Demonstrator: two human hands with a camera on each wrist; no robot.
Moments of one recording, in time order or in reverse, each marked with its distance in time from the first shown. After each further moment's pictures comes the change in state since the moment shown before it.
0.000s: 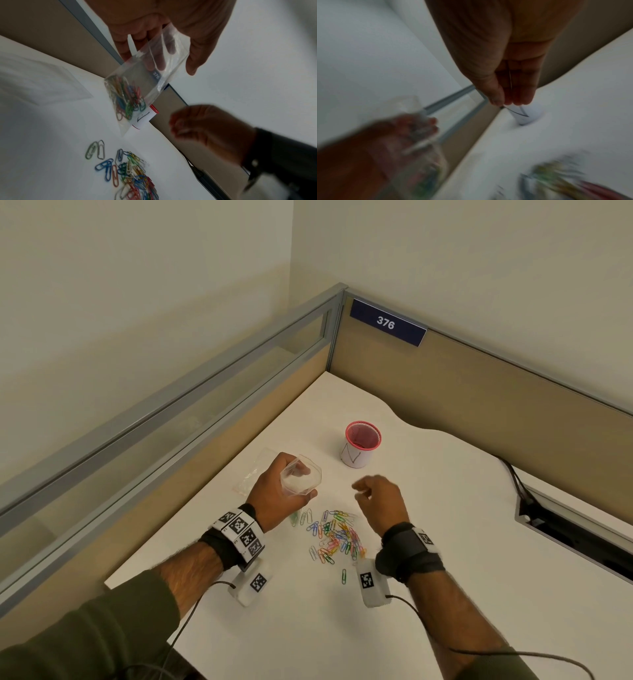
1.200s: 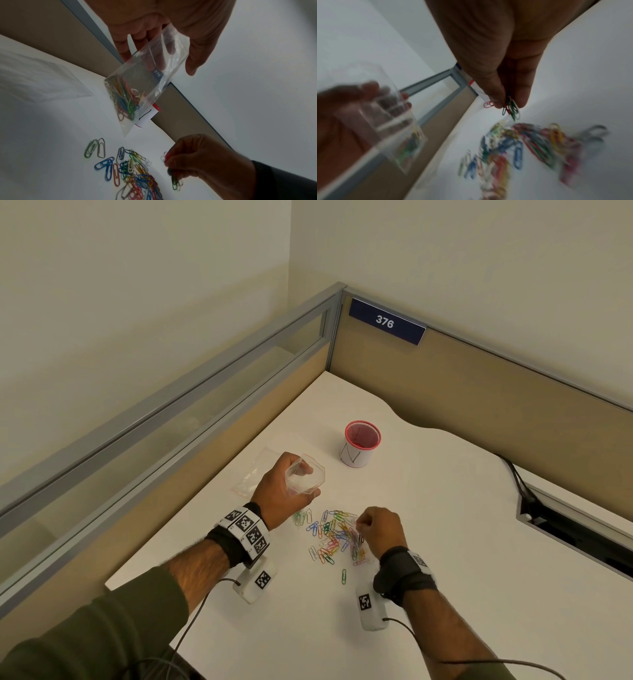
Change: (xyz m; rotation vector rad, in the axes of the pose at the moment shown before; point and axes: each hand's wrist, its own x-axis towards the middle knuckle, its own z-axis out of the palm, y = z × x) left_hand 0.005 0.004 0.008 0.000 -0.019 -0.003; right_hand -0.015 0.045 0.038 -0.022 -0.118 0.186
